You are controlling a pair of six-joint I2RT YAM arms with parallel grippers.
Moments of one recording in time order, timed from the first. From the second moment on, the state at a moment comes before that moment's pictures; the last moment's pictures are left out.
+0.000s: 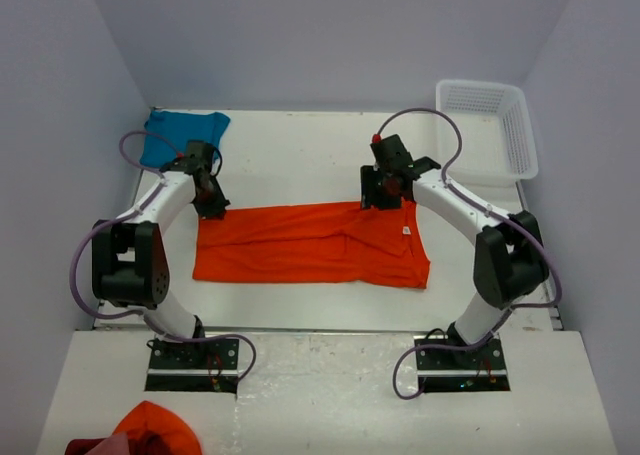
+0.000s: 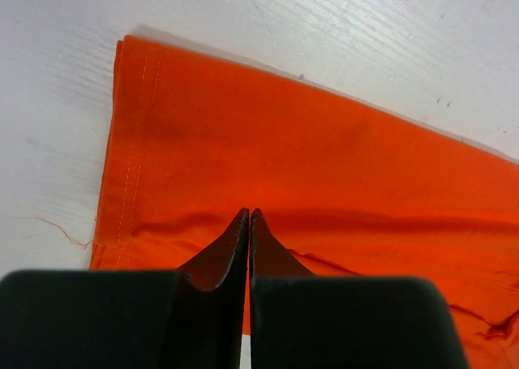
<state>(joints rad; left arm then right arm) -0.06 1.63 1.14 -0.73 -0.07 -0.53 0.48 1.66 1.28 -0.64 0.03 0.42</state>
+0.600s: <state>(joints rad) -0.06 1.66 1.17 -0.72 -0.06 -0.51 0.46 1.87 1.33 -0.57 -0.12 0.41</state>
